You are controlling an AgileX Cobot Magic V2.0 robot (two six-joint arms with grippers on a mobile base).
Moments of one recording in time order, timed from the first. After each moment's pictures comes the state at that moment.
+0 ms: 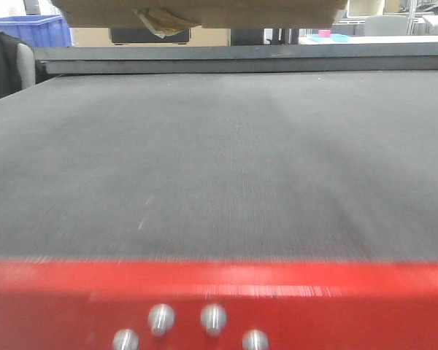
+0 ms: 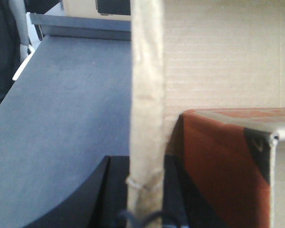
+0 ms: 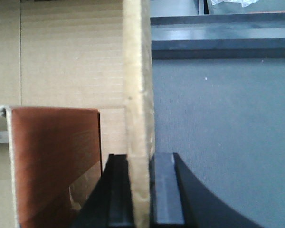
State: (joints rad) left arm -0.47 1.58 -1.88 0.62 0.93 -0.65; right arm 0.37 1.49 -1.73 -0.45 0.76 0.59
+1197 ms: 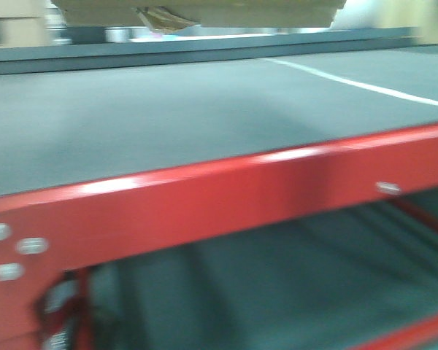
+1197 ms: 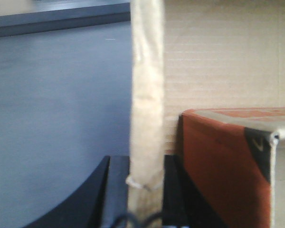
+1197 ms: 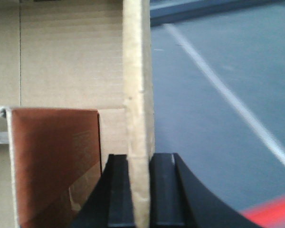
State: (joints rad) left arm -0.46 1.57 -1.88 0.63 0.93 -0.65; right arm 0.37 1.49 -1.73 -0.45 0.76 0.59
